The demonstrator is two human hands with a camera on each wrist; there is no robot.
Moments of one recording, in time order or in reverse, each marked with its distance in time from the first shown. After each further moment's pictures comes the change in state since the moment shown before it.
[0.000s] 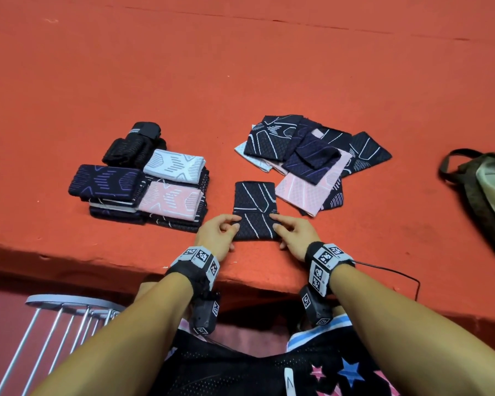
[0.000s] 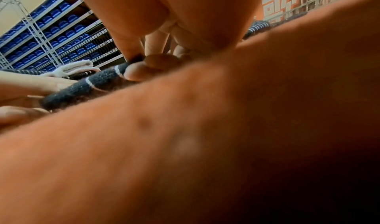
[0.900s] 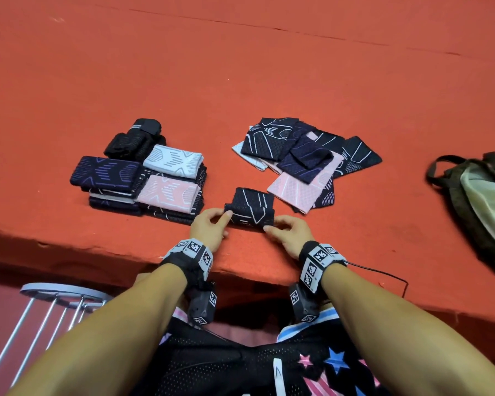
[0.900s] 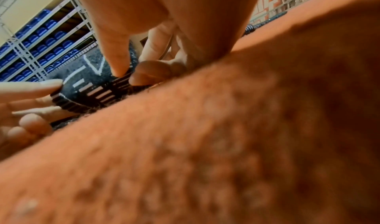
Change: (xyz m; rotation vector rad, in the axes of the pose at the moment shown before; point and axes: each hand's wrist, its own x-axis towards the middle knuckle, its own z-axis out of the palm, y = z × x) left_hand -0.004 0.002 0.003 -0.173 0.140 -0.092; right_hand -0.016 -0.002 0.000 0.242 0.056 0.015
